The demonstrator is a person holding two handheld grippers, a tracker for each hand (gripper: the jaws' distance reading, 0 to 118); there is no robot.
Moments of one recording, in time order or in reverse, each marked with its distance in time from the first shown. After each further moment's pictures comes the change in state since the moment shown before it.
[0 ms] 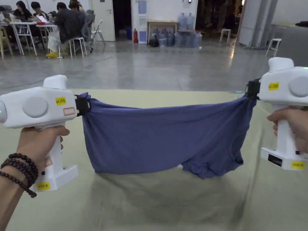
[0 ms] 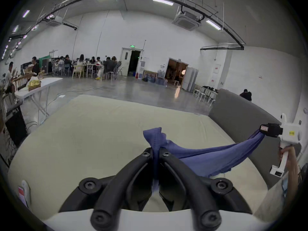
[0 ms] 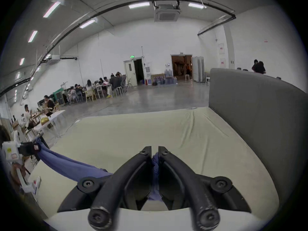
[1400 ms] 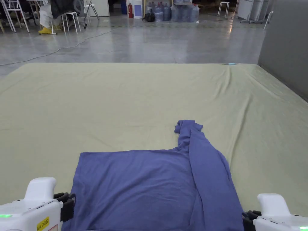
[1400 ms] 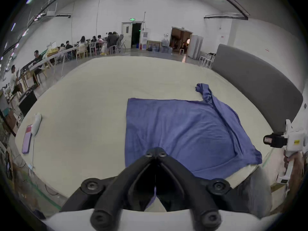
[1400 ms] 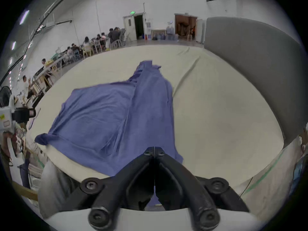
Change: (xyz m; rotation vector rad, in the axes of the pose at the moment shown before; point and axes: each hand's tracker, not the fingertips) left arm -0.007 -0.232 0.135 -0.334 0.080 -0.072; right arm -0.004 -0.316 0.175 -0.513 -0.005 0.039
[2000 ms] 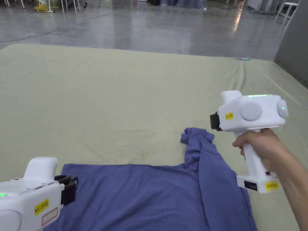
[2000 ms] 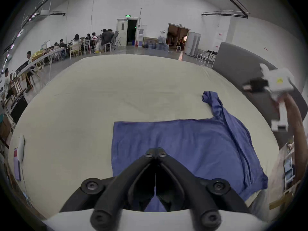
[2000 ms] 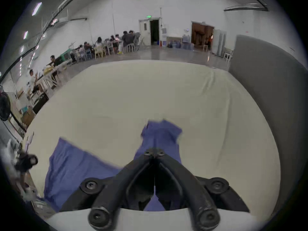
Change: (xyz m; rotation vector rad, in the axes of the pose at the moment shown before) left arm -0.007 0.084 -0.119 -0.008 -0.028 0.005; right arm -0.028 0.363 -0.213 0.030 0.054 0.157
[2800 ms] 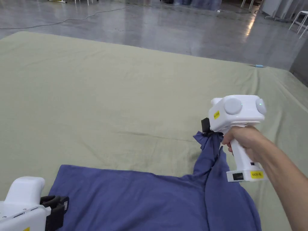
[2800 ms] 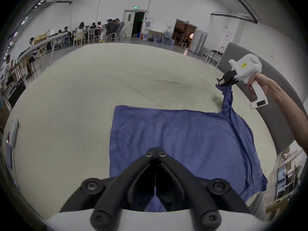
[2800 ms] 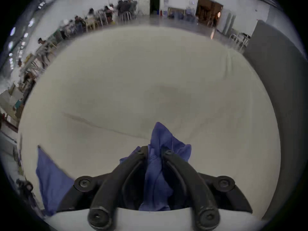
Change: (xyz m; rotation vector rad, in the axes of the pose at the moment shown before) left arm -0.014 -0.028 -0.006 -0.043 -0.005 0.073; right arm -0.017 0.006 -0.052 -0.117 0.017 0.020
